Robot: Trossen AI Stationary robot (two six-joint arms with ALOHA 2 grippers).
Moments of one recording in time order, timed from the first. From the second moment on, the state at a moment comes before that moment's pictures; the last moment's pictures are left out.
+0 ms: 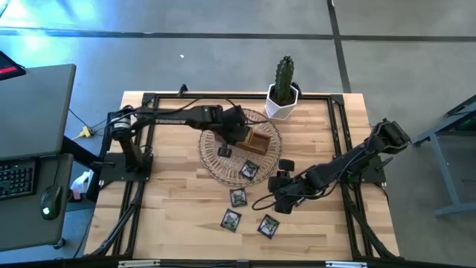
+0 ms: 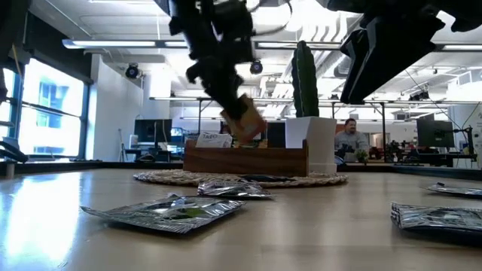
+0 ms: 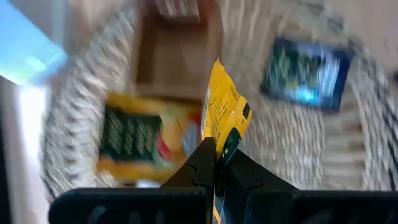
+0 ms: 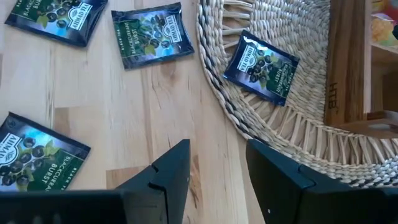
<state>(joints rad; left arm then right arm) 0.22 1.79 1.42 -0.66 0.06 0.50 0.47 1.56 1.05 -0.62 0.41 0.47</state>
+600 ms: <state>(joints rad) 0.23 1.82 1.42 -0.67 -0.11 0.55 0.47 1.56 1.05 -0.62 0.41 0.46</state>
